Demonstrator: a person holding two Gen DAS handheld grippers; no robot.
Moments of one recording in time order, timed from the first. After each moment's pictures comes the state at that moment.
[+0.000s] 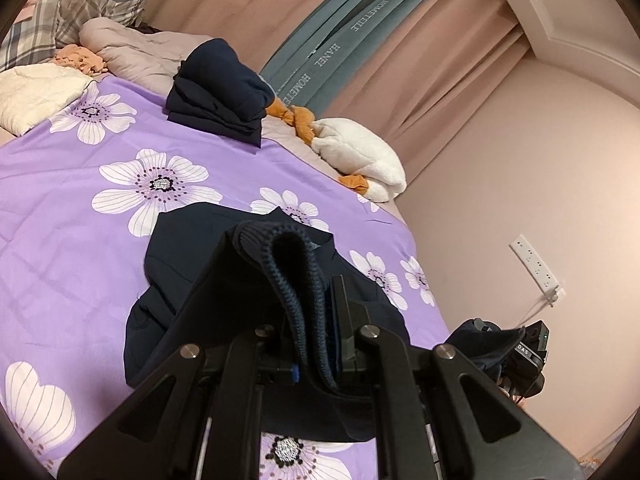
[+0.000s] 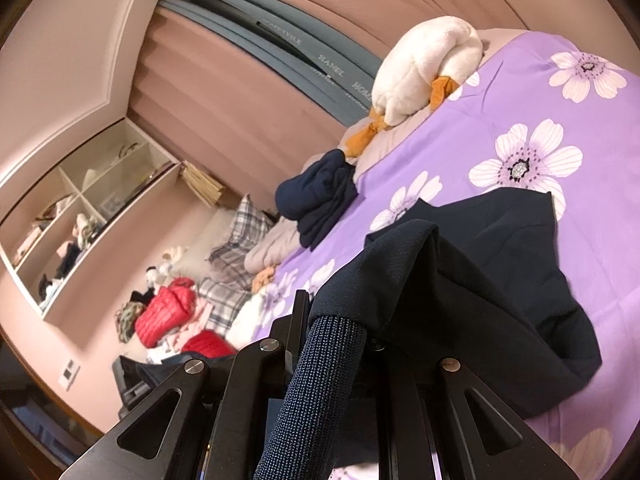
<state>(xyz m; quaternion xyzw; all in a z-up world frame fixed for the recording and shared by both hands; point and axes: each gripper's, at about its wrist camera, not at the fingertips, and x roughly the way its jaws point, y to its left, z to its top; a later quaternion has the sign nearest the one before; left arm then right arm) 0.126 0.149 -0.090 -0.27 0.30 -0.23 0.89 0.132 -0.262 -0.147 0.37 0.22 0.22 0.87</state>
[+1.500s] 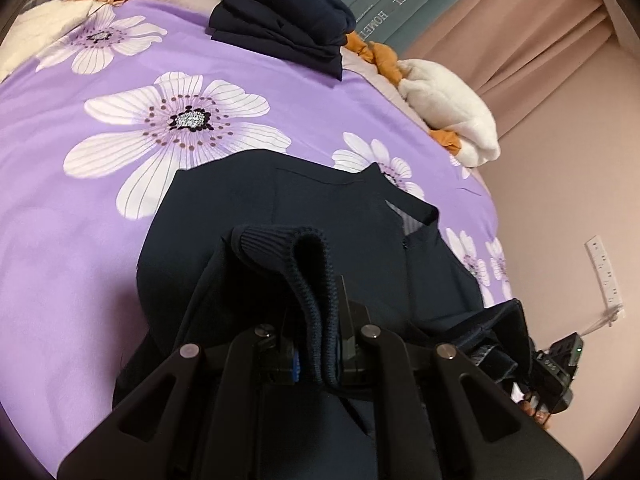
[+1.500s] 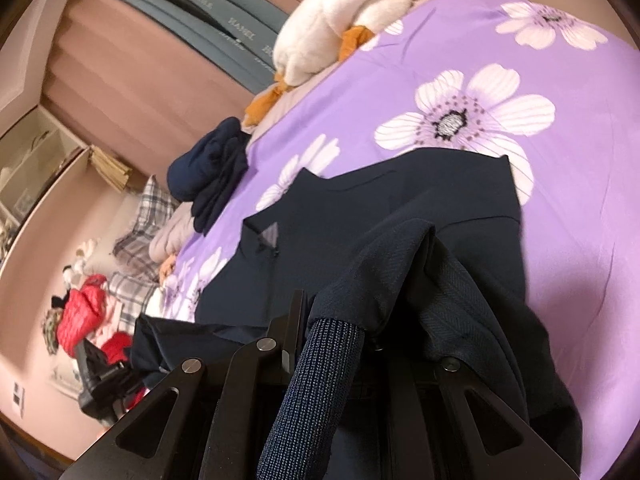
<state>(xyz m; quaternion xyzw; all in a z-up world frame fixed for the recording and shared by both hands) 0.280 0.126 -0.197 -0.24 0.43 -0.15 0.86 0.225 -0.288 -0.227 0.35 0.34 0.11 0.87</state>
